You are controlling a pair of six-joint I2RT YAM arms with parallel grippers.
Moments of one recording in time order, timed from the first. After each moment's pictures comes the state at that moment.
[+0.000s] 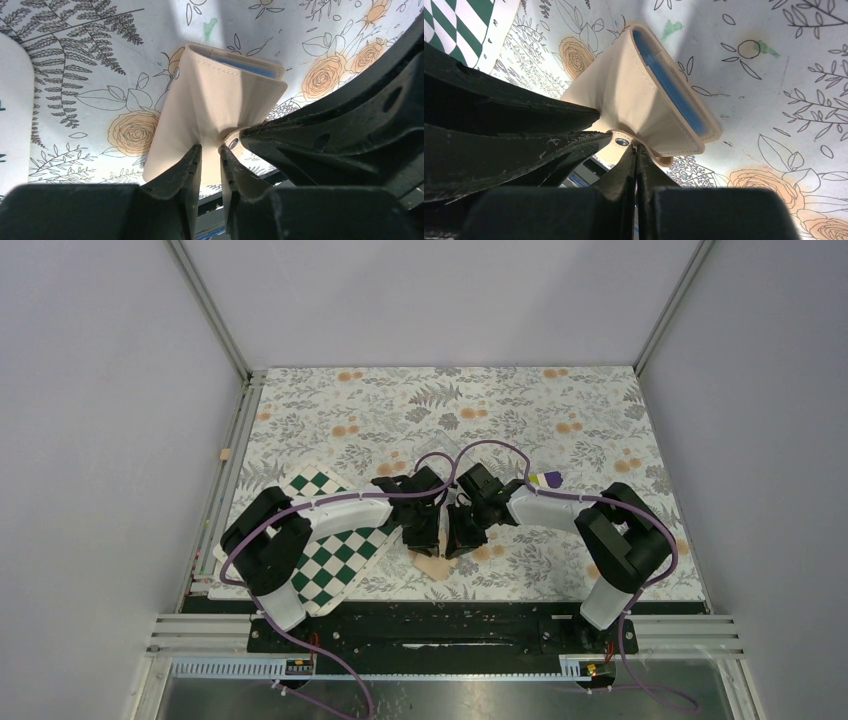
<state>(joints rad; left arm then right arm) -0.86 1.70 1.03 -0.55 0.17 -0.79 0.73 1.70 0.89 -0.35 -0.45 0.59</state>
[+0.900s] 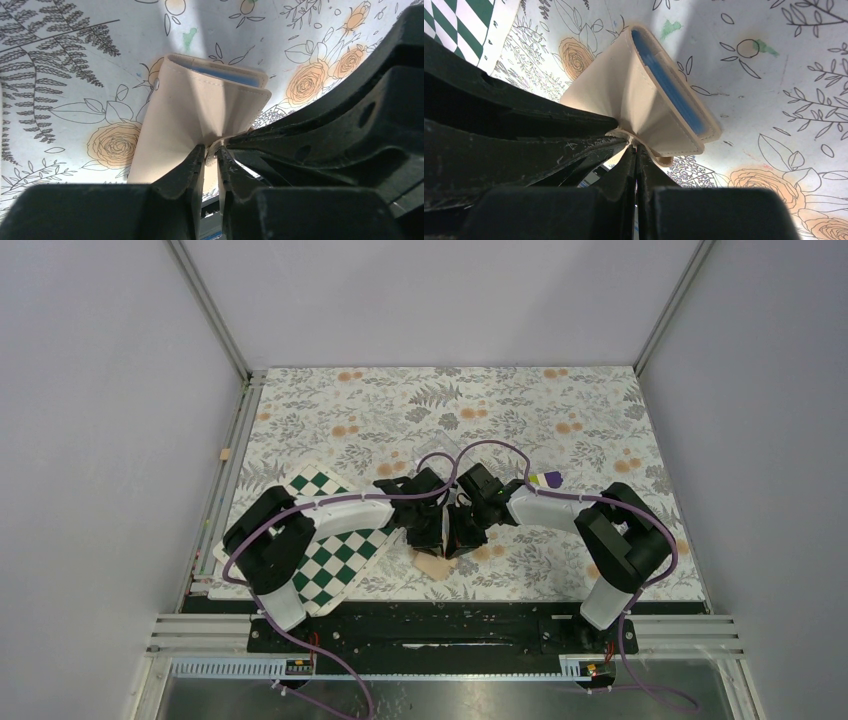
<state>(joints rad) -0.87 1.71 1.02 -0.48 0.19 -0.82 0.73 1.70 0.89 -0.35 -0.45 0.60</state>
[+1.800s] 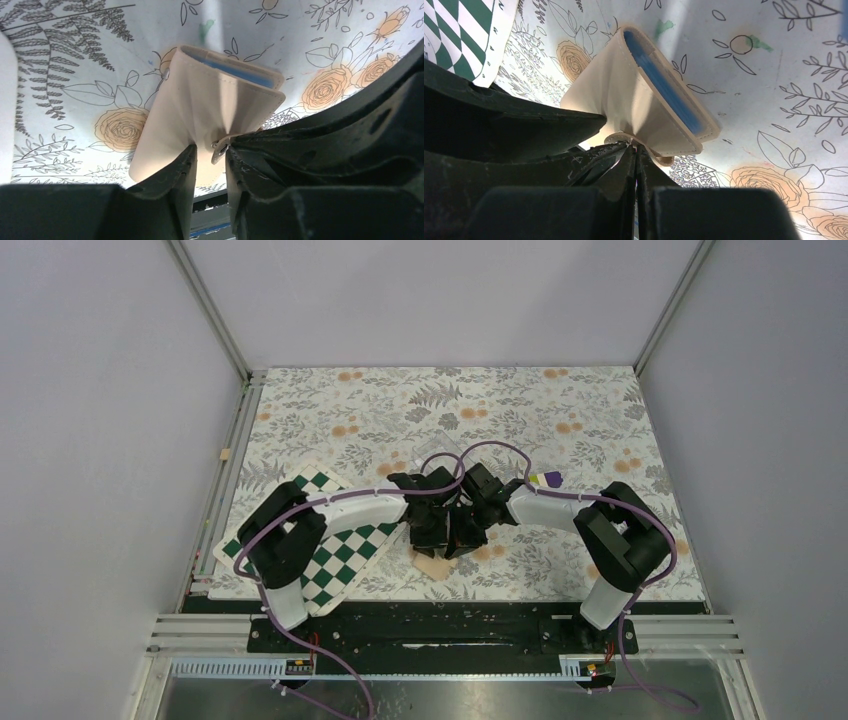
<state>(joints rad) -0.91 1.79 1.15 -0.66 0.12 -0.86 0.73 1.71 0.89 -0.35 -0.45 0.64</state>
